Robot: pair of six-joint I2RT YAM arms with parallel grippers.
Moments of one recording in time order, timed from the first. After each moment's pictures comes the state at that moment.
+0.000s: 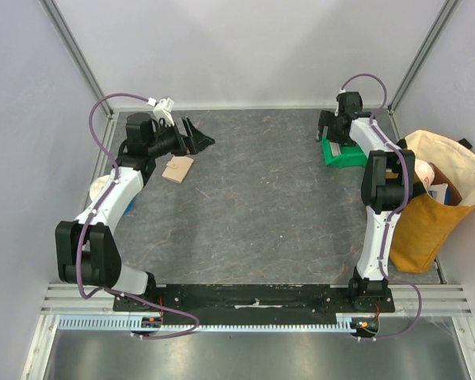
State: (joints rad) left arm -0.12 1.44 1.10 0.00 0.64 -0.43; right arm 0.01 2.21 1.83 -0.54 0.03 0.18
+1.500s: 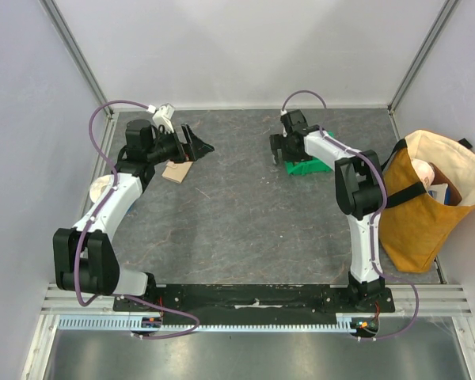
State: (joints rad) left arm -0.12 1.39 1.04 -0.03 0.63 -0.43; right arm 0.33 2.21 1.71 -0.53 0.07 0.17
